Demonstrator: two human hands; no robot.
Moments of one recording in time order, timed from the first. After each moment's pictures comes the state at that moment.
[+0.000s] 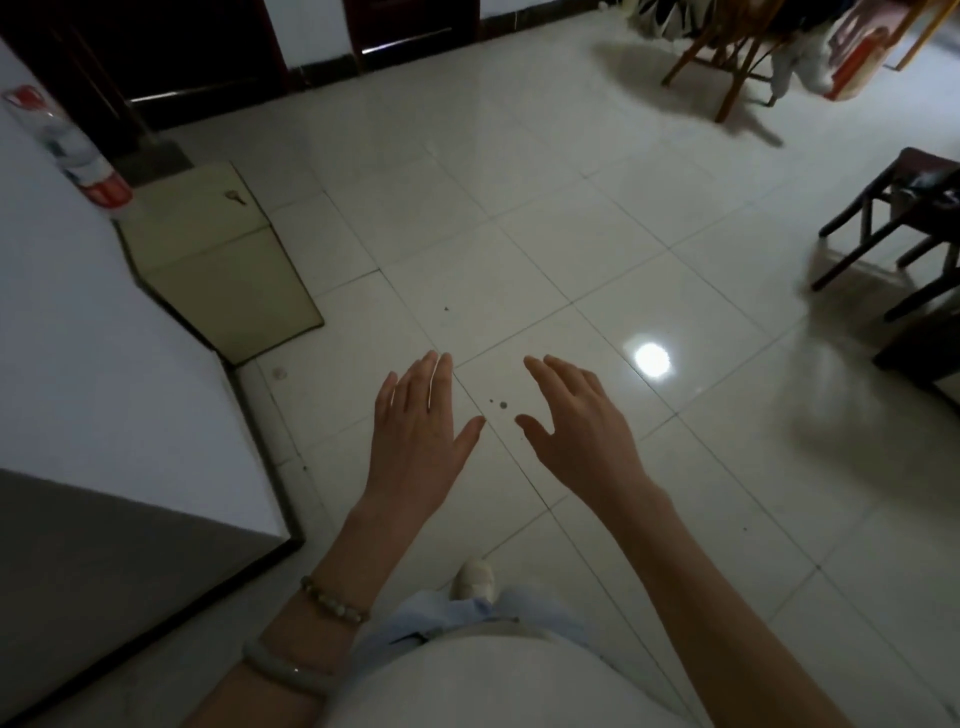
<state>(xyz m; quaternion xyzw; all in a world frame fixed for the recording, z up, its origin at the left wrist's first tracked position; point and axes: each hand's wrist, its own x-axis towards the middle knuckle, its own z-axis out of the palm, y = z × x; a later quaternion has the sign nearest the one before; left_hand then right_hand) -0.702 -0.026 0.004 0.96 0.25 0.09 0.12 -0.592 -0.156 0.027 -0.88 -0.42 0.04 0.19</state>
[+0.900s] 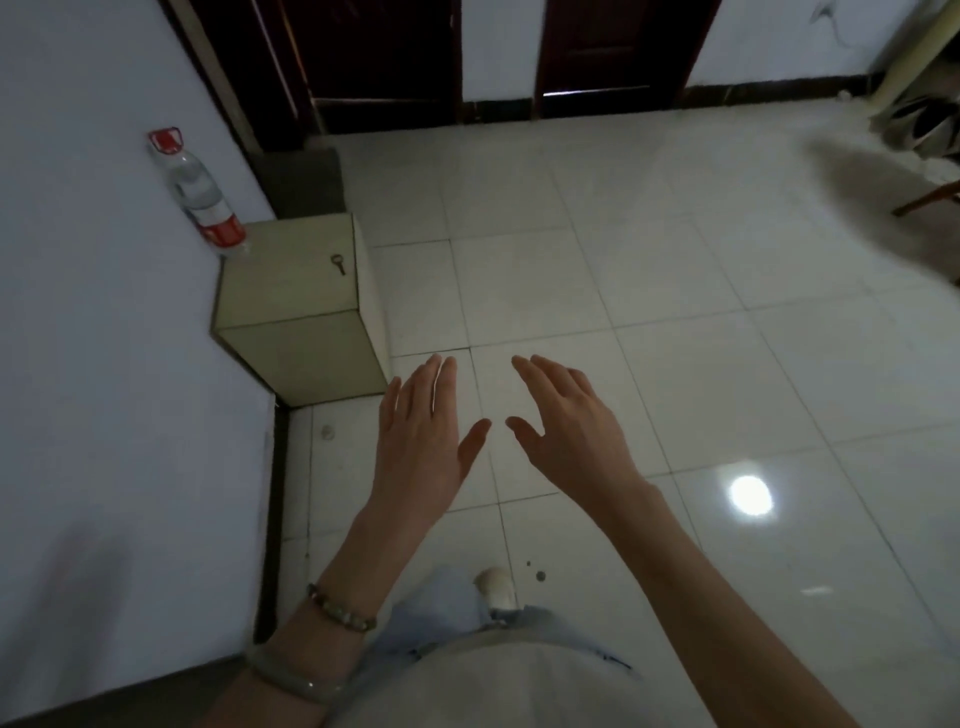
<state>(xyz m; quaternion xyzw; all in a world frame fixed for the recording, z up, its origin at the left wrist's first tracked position) -0.404 0.293 0.012 0.88 0.45 0.11 0.10 -0.257 0.228 0.036 -0.76 -0.62 0.08 0.20</state>
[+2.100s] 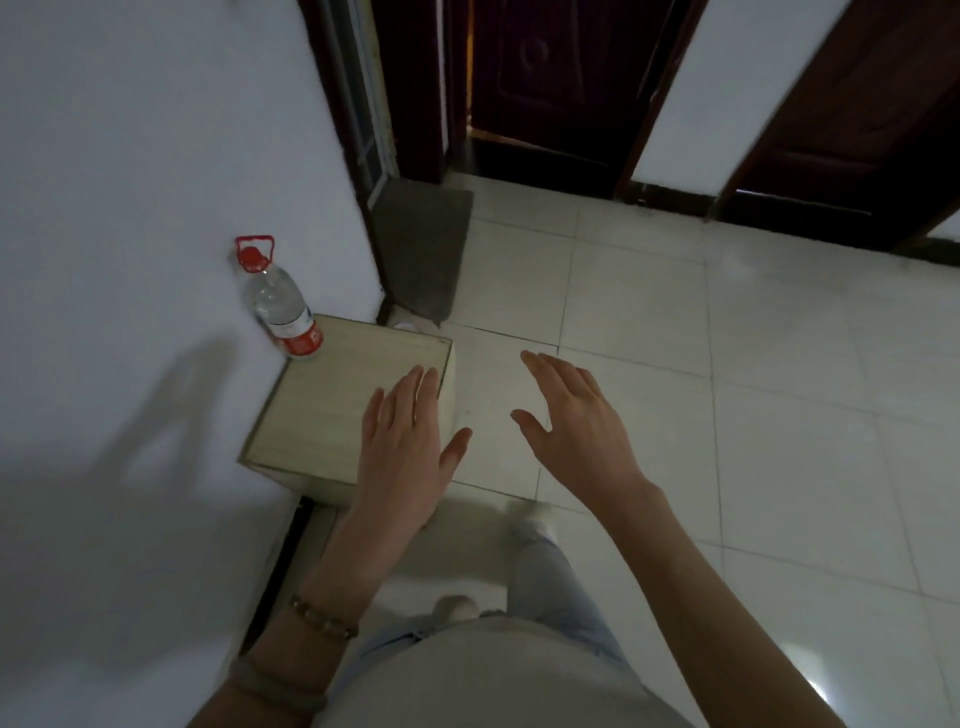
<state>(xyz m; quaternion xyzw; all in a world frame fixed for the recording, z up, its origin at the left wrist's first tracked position) -0.314 0.815 -0.010 0.76 0.64 0.10 0.07 -0.137 0.816 0.021 -0.63 -0.74 0.11 0.19</state>
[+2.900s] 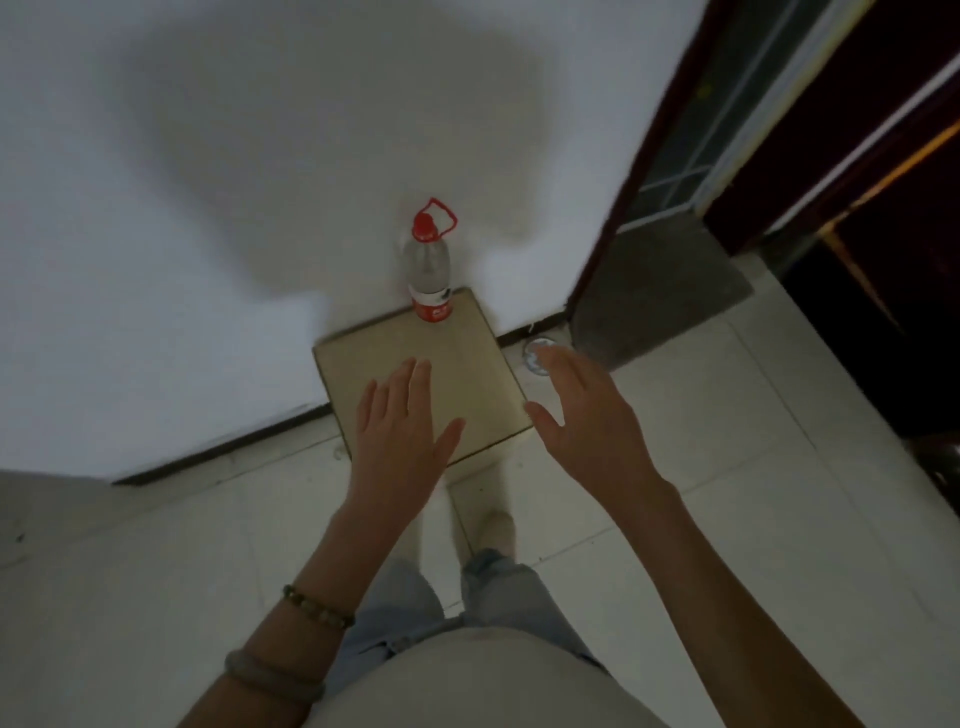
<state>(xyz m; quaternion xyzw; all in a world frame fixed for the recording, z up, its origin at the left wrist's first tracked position) -0.255 0.995 -0.017 0.39 0.91 0.13 0.07 -0.144 1.148 0.005 -0.24 -0.93 0.25 0.10</state>
